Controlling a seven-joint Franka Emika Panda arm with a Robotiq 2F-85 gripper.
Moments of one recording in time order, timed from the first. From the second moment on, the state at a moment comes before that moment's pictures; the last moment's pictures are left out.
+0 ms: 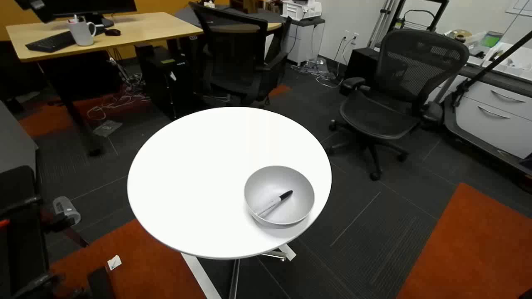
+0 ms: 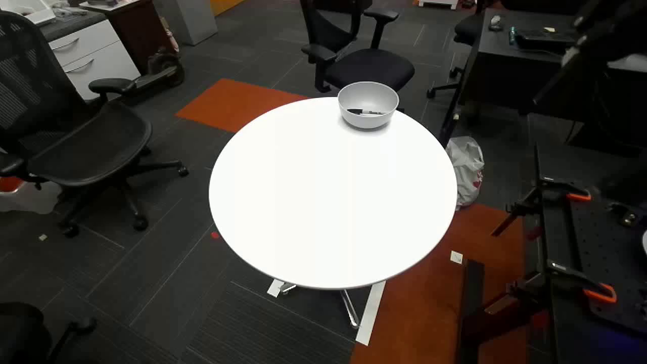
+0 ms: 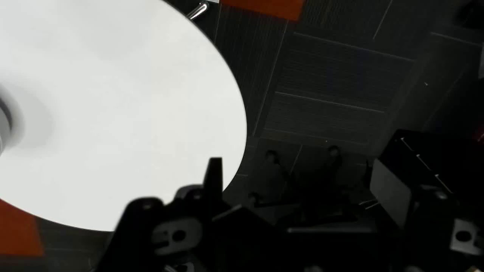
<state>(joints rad) 0.24 -0.56 0.24 -2.56 0.17 2.29 0.16</state>
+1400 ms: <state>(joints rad) -0.07 -0.40 0.03 -2.52 -0.20 2.43 0.04</state>
